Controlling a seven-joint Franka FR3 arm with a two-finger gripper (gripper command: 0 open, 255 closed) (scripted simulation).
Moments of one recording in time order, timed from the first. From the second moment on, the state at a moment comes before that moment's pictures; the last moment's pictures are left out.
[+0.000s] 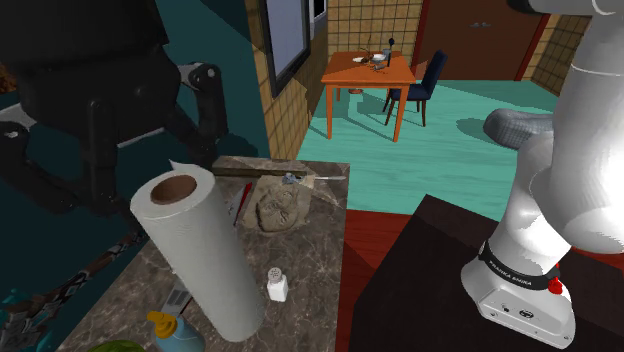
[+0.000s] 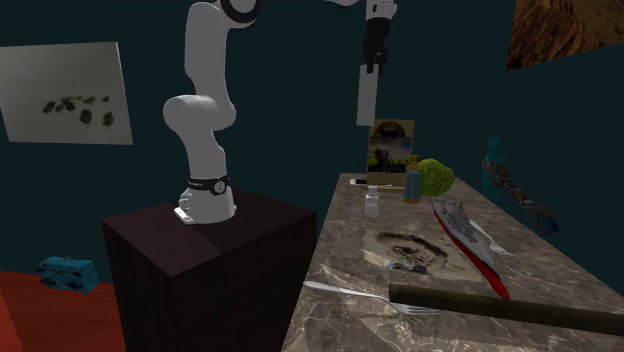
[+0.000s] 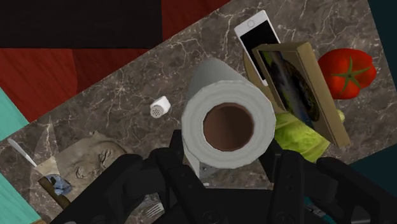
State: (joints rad) arm 0.37 0.16 0.68 -1.37 -0.08 1.47 1.05
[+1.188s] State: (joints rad) arm 0.47 0.30 0.71 -1.39 -0.17 1.60 1.19
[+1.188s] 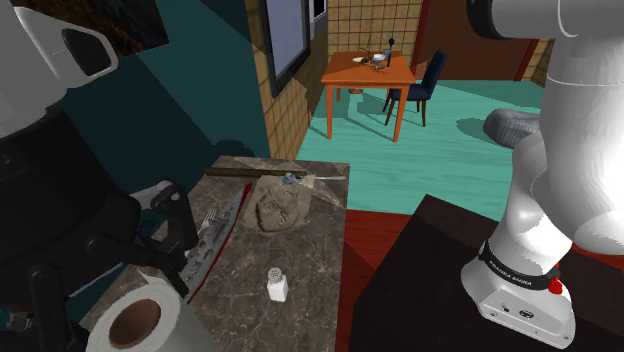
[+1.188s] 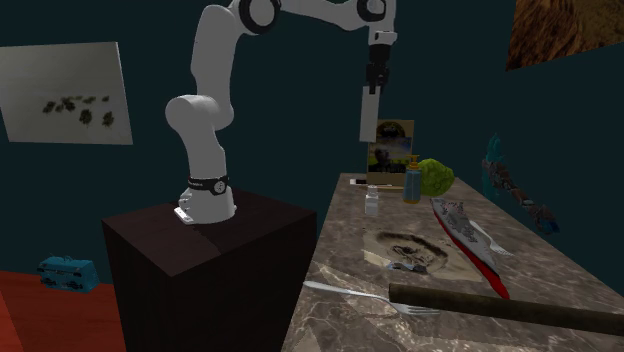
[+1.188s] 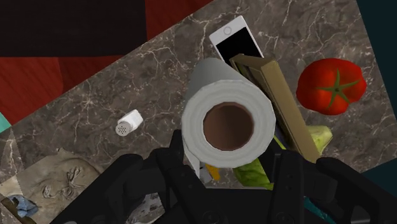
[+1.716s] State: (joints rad) arm 0.45 0.28 0.71 -1.52 -0.16 1.71 1.18
